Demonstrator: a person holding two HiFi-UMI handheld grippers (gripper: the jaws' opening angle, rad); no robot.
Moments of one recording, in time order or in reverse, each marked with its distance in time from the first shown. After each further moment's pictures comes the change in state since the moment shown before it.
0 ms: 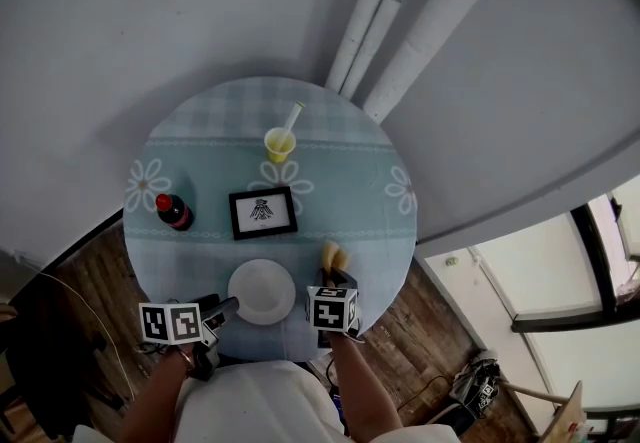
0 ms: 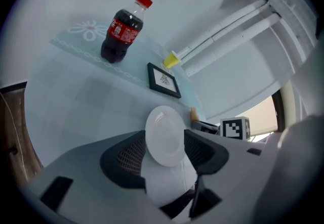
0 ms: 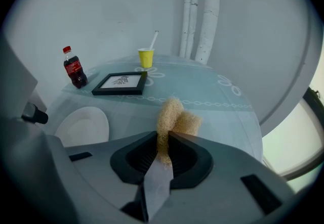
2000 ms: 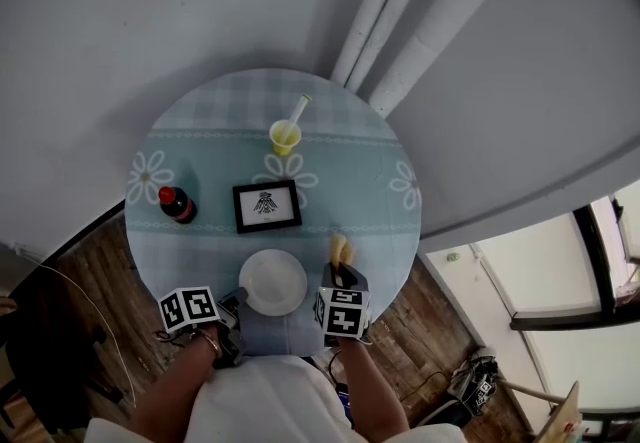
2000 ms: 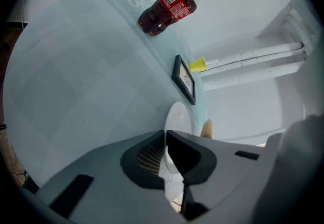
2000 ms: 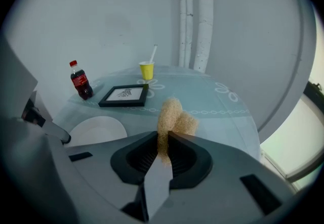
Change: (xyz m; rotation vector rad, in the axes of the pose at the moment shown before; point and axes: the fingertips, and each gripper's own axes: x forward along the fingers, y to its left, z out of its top) left arm 0.044 0.012 -0.015 -0.411 -0.057 -0.027; right arm -0.026 -0.004 0.019 0.026 -0.114 0.033
